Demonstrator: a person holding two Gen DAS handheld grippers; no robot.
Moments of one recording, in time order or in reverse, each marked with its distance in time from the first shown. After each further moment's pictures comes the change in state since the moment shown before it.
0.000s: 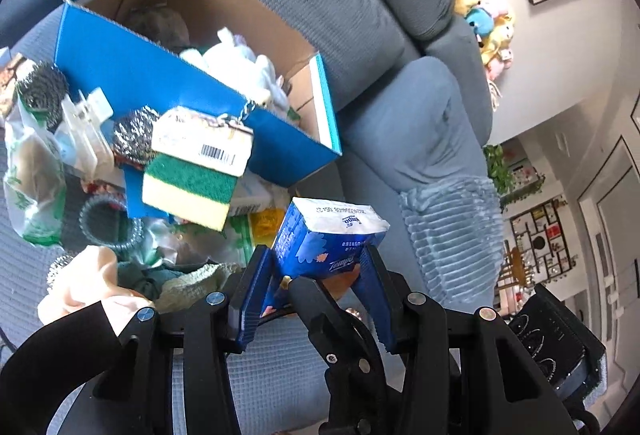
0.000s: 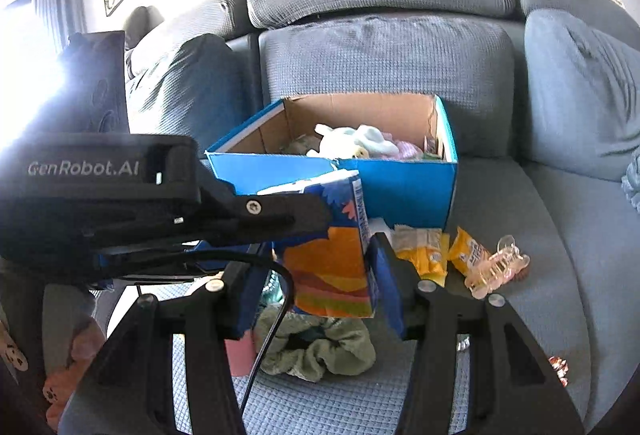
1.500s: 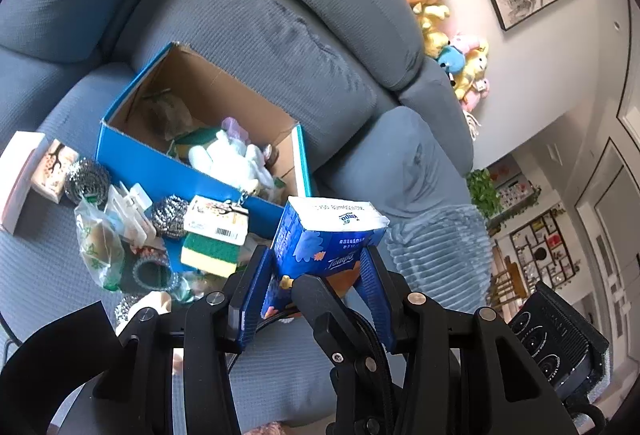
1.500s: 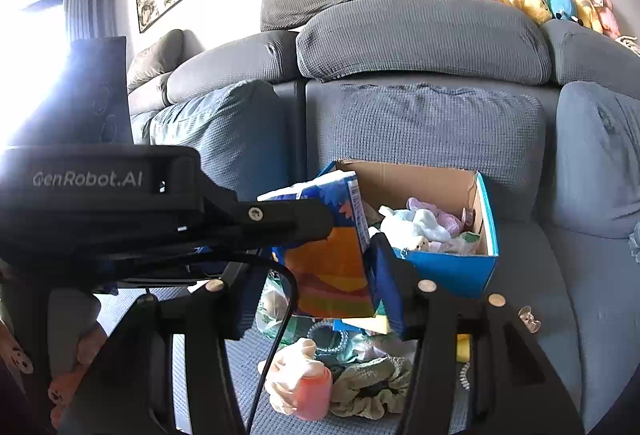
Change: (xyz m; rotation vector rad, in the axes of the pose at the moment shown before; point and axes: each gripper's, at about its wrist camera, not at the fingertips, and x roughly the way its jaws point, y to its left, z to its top) left arm -0.092 -0.036 0.034 0.054 -0.124 0.009; right arm -0.036 0.060 0.069 -0.046 -0.112 0.082
